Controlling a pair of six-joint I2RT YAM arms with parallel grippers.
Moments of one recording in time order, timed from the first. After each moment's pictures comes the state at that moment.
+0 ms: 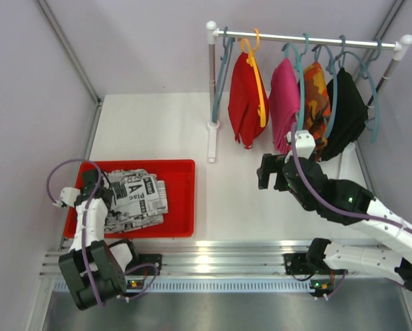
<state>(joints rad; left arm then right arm) 0.36 1.02 0.55 -0.65 -0.47 -1.10 1.02 0.87 1.12 -0.83 0.67 0.55</state>
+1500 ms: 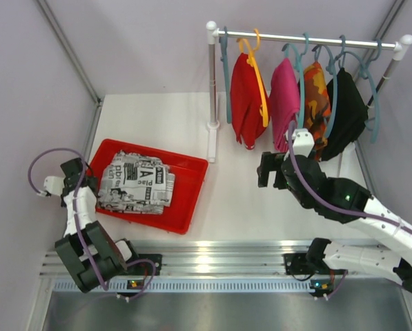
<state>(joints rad) 0.52 1.17 0.70 -0.45 -0.34 -0.96 0.99 0.88 1.12 -0.82 0.66 0.54</state>
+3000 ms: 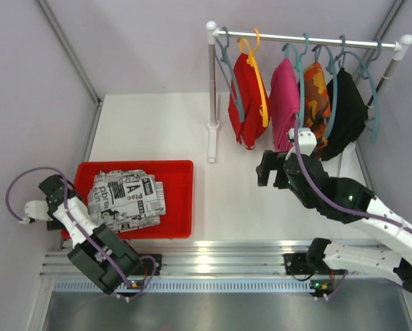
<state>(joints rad) 0.83 1.09 0.66 -0.59 -0.37 -0.95 0.99 0.87 1.13 -0.82 0.64 0.58</state>
